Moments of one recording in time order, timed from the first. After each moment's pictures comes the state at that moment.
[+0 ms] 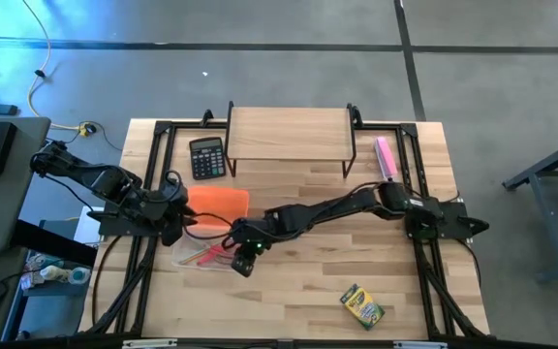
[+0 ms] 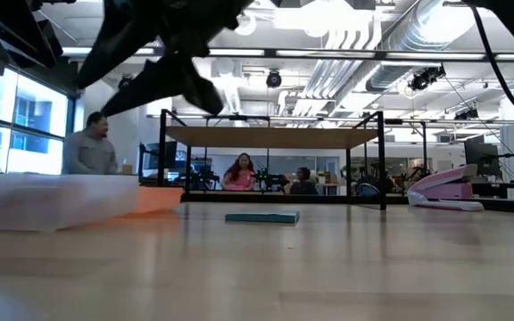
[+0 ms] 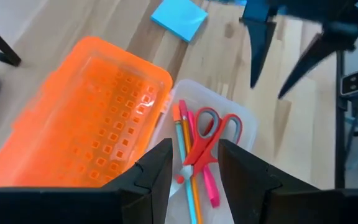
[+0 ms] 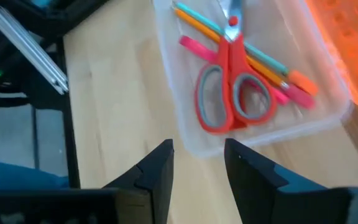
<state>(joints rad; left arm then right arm) -0.31 0.69 0.77 -0.98 -0.24 -0.73 0.20 2.31 2.03 -0.55 -0.11 0.64</state>
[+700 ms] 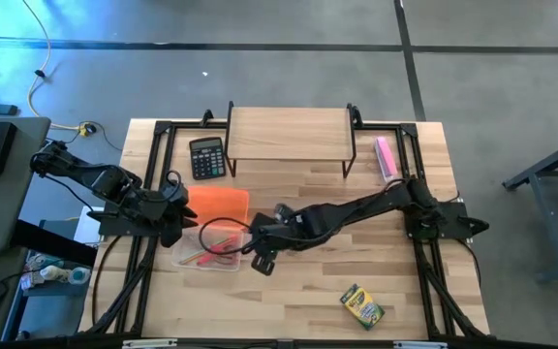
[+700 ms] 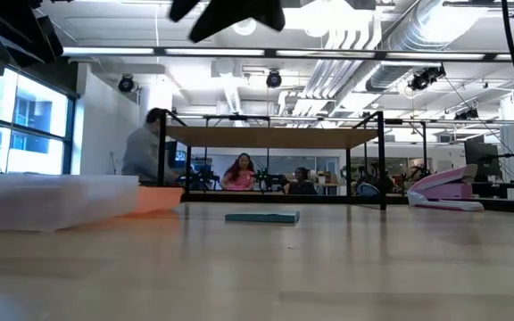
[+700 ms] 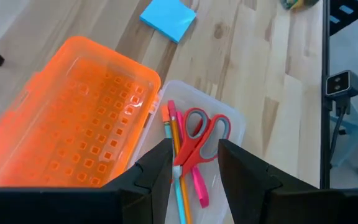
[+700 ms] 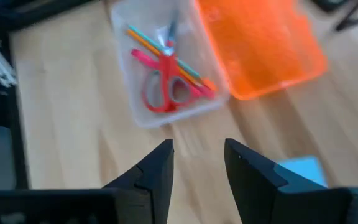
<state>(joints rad) -0.31 0.69 0.77 -0.95 -0.22 -0.73 0.30 2.11 2.03 -0.87 0.26 0.59</state>
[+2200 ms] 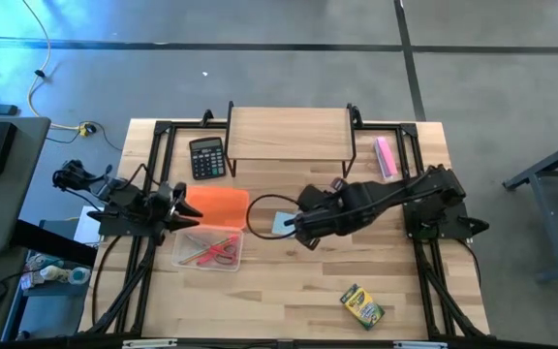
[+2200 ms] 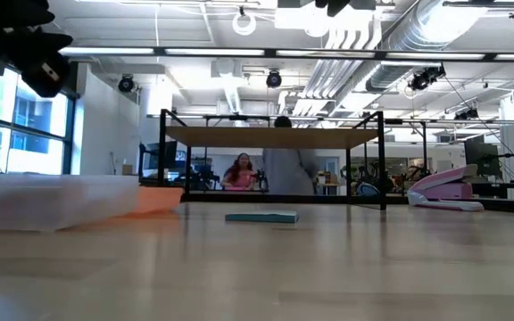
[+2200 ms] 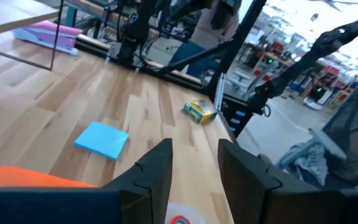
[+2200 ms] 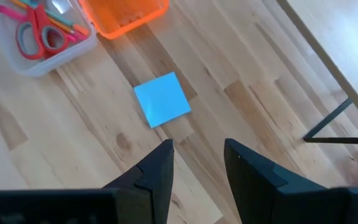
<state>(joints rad) -0.31 0.03 0.21 -0.31 -0.23 -0.44 0.32 1.87 2.03 -1.49 0.43 0.86</state>
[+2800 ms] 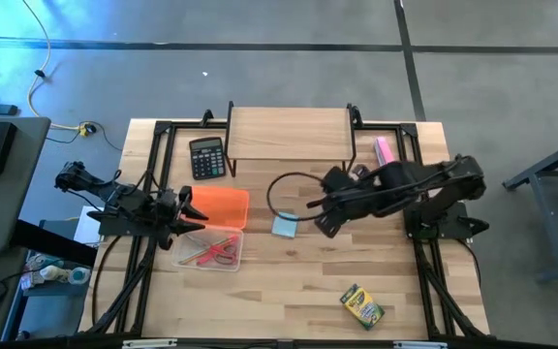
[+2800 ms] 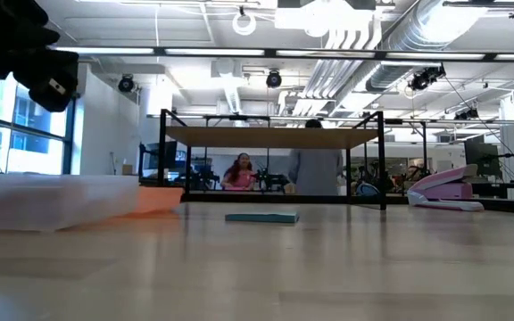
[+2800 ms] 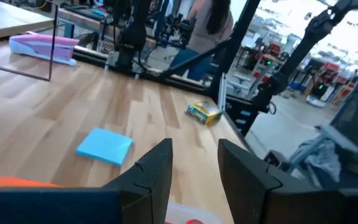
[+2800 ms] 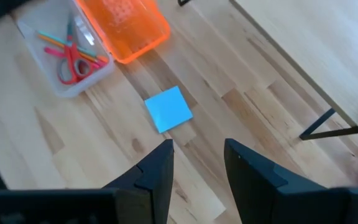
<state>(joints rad) -0.31 0.01 0.07 -0.15 -0.24 -0.35 0.32 1.70 2.03 -1.51 0.43 0.89</state>
